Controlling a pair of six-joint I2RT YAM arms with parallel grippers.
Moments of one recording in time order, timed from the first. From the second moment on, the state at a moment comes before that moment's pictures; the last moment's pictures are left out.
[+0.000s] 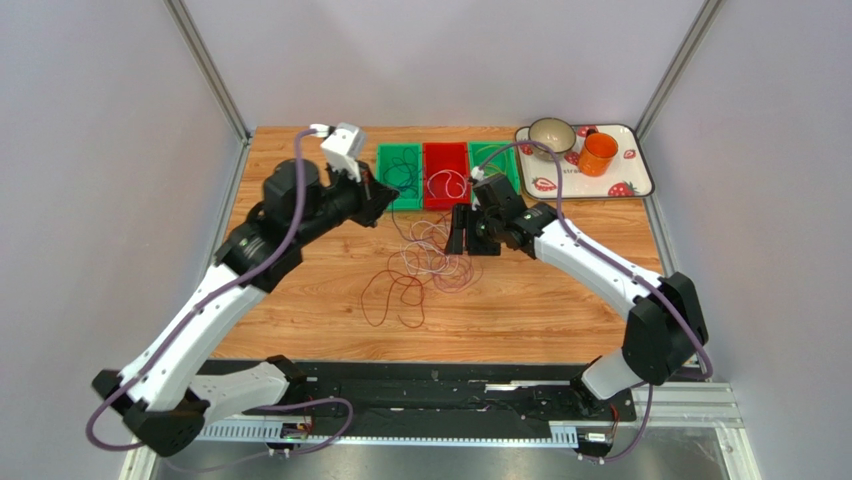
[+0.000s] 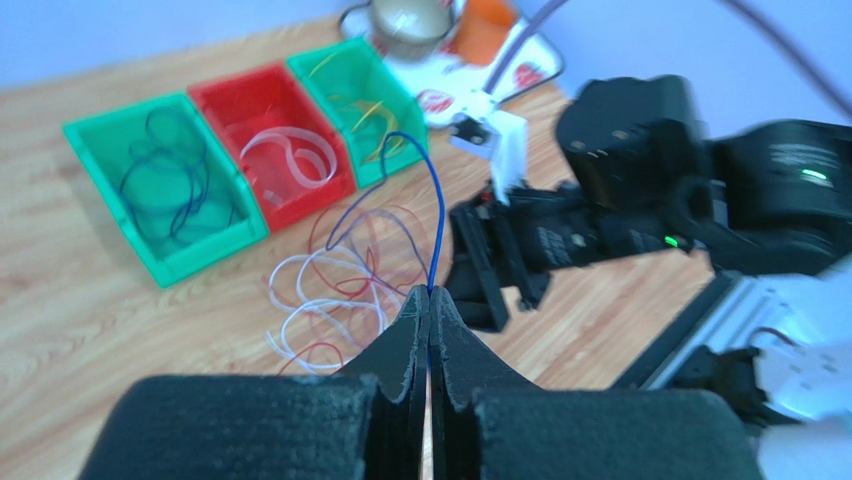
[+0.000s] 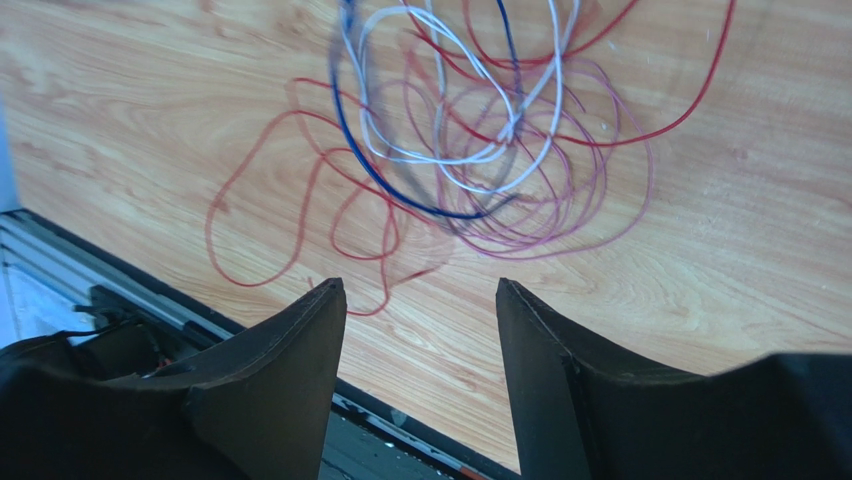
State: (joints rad) left arm -0.65 1.09 1.32 -0.45 0.09 -0.29; right arm 0.64 1.52 1.20 -0.58 -0.11 0.58
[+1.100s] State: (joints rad) left arm -0.66 0.97 1.07 -0.23 0.40 -0.33; right arm 0.64 1.06 0.73 -0.33 -0.25 0.58
